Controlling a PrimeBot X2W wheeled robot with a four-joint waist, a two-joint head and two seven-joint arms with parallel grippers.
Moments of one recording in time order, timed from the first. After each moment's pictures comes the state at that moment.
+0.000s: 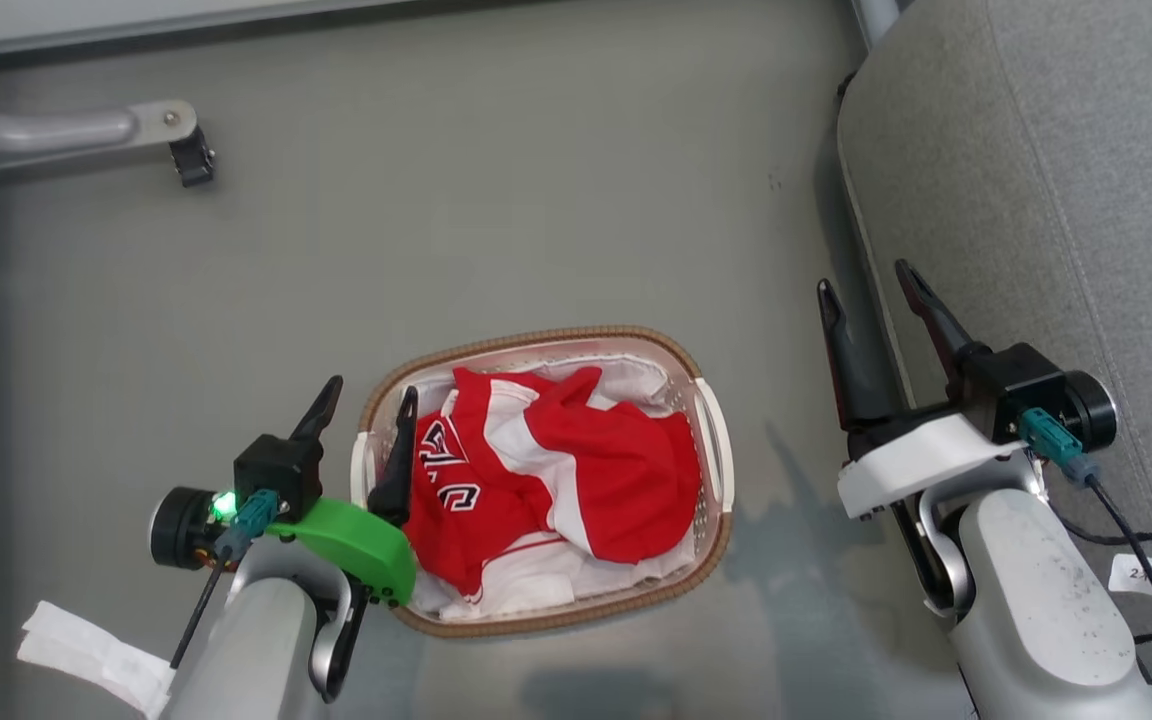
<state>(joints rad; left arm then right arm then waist) -0.35 0.10 -0.26 0.56 -0.22 -0.13 -0.26 -0.37 -0.05 0.11 0.30 0.11 0.13 -0.26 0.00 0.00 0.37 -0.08</state>
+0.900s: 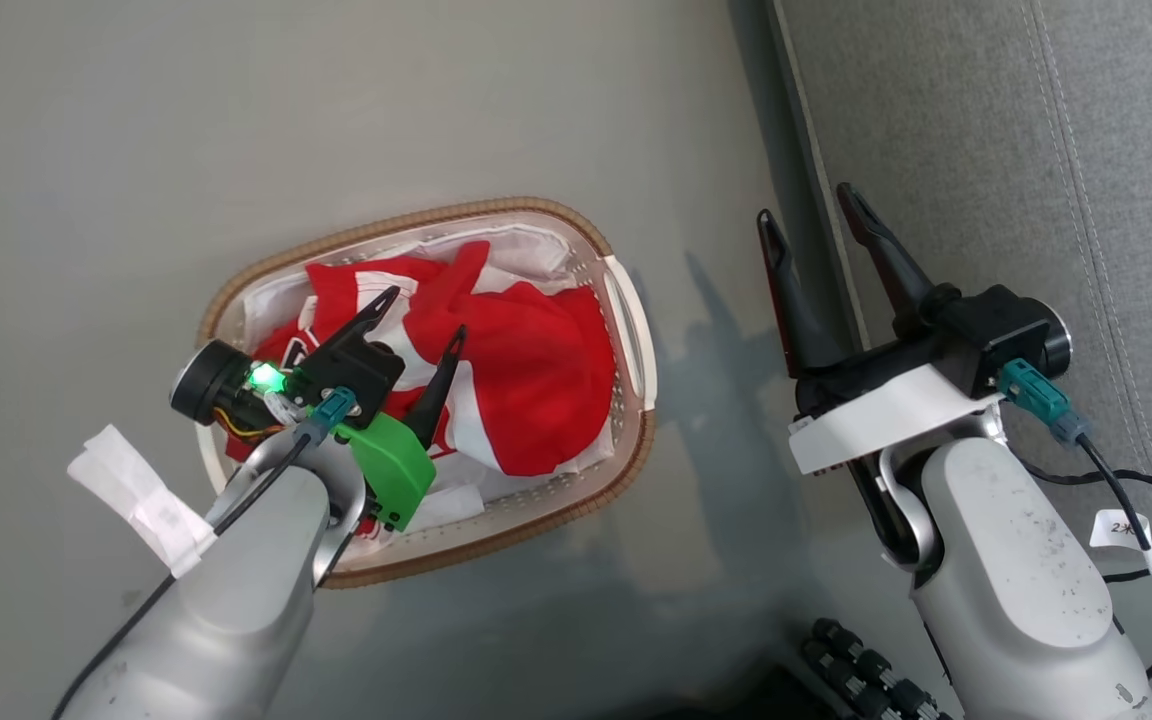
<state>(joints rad) -0.66 0.22 -0.65 0.74 -0.23 -0.13 -0.26 -0.46 -0.05 0.23 0.22 0.21 0.13 -0.26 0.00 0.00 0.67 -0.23</state>
